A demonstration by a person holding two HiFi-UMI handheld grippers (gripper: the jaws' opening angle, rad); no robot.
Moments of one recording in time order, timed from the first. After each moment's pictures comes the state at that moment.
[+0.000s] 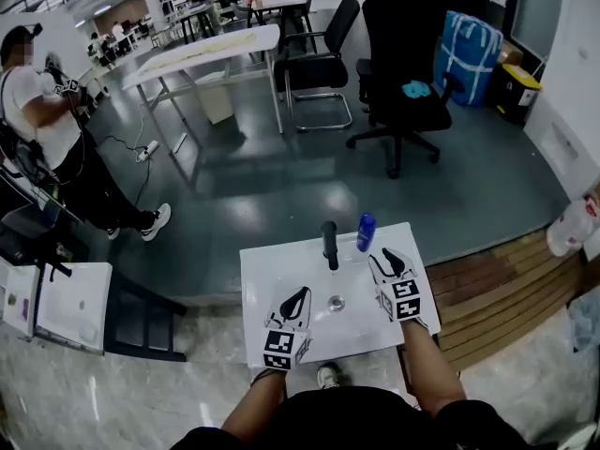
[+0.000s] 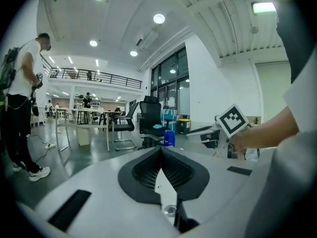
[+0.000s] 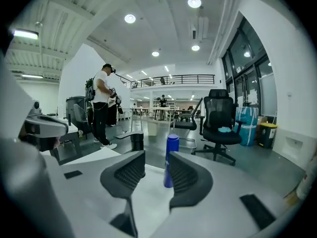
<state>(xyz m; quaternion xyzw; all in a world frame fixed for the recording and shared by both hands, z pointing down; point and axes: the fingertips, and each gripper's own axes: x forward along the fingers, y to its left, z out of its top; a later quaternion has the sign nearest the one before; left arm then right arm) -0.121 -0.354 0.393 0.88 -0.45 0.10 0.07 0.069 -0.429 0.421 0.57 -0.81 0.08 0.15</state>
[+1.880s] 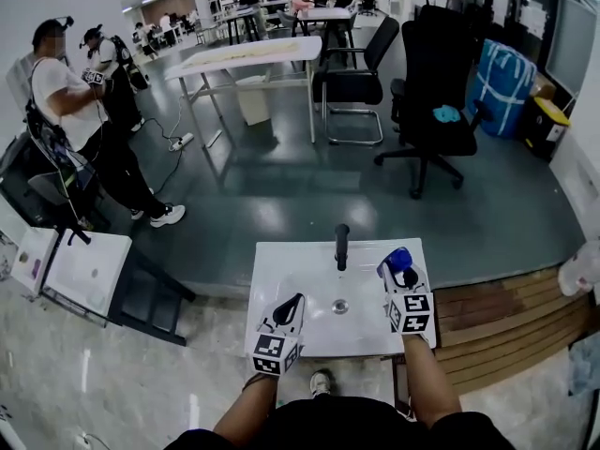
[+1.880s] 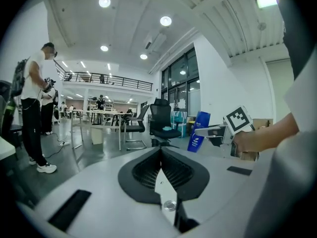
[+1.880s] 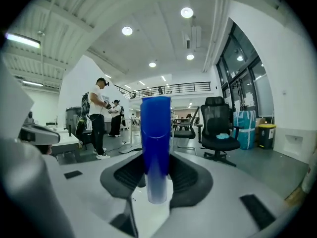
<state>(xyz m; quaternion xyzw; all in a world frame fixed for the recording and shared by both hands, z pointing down) -0.147 -0.313 0.369 0.85 -0.52 0.09 0.08 0.082 -0.407 0.379 0.57 -0.81 0.07 0.09</state>
